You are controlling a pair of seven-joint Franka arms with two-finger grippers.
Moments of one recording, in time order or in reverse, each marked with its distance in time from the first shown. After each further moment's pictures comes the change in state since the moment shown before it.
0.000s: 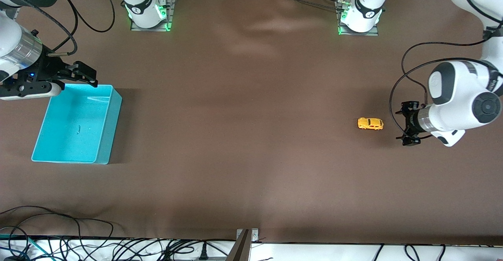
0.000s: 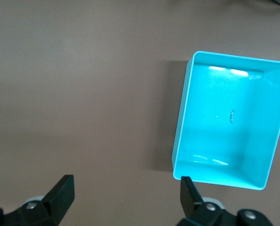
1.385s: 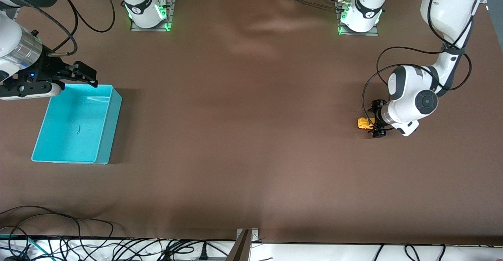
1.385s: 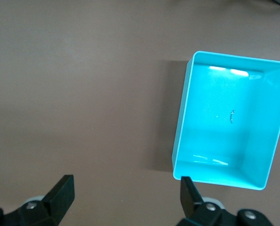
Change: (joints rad) left arm 0.003 0.068 -0.063 -0.281 -0.002 0.341 -0.041; right arm 0.000 0.001 0.000 0.000 0.000 0.000 0.000
